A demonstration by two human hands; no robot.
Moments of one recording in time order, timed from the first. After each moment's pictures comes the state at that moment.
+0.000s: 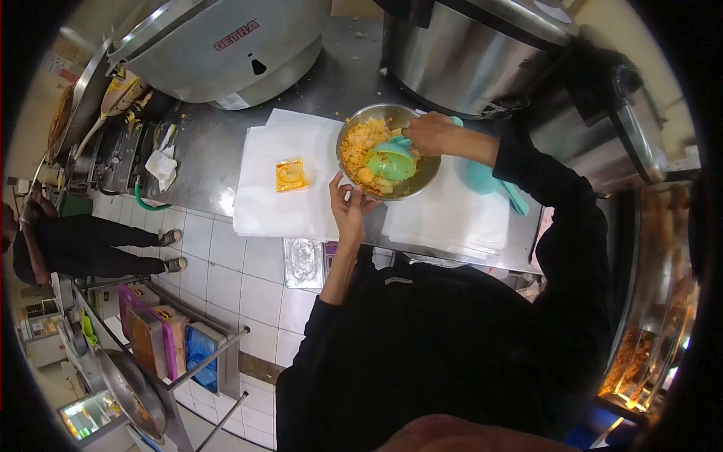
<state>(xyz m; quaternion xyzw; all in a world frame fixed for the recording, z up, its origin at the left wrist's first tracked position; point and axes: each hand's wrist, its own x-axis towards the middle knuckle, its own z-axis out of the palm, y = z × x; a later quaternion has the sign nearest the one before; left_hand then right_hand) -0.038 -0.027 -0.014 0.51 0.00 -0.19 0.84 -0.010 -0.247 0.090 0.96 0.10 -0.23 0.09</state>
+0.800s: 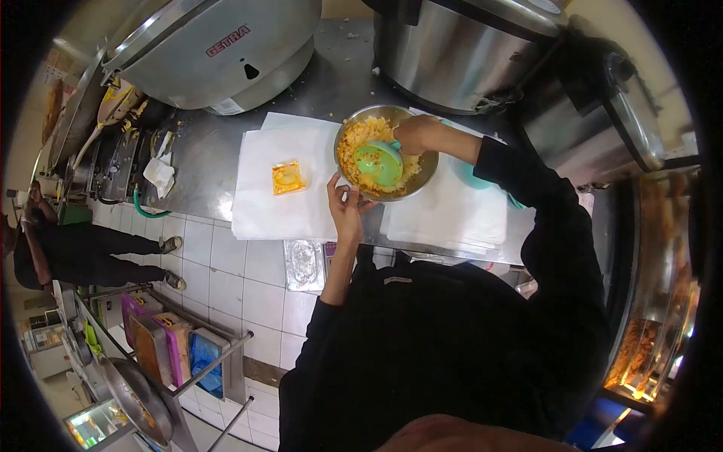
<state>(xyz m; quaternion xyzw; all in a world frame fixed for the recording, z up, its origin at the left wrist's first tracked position) -0.037 -0.027 -0.011 0.53 -0.01 -0.20 0.83 -0.001 -0.228 0.090 0.95 0.01 -0.32 0.06</state>
